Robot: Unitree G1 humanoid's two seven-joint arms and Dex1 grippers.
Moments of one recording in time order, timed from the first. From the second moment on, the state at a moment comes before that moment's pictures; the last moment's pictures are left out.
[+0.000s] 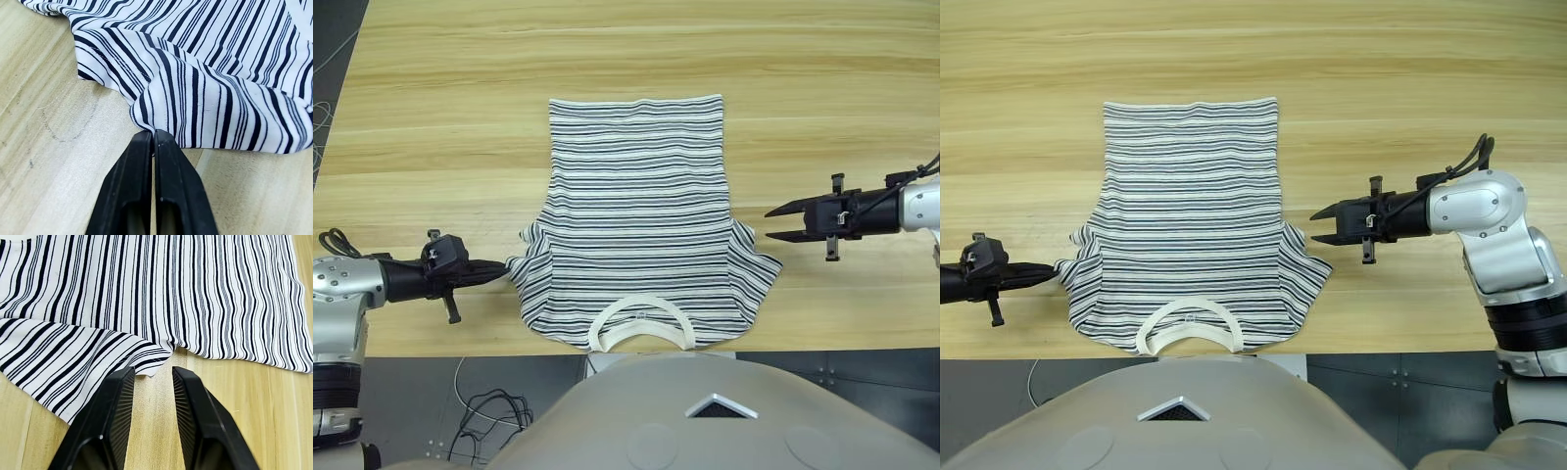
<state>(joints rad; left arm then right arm) 0.34 0.99 0.16 0.15 -0.24 -0.01 -1.32 -0.10 -0.95 0.22 -0.18 0.08 -0.02 1.26</state>
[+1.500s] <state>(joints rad) 0.20 0.93 0.06 -0.13 -0.46 0.15 -1.44 -0.11 -0.91 0.26 -0.16 0.06 -0.03 1.25</state>
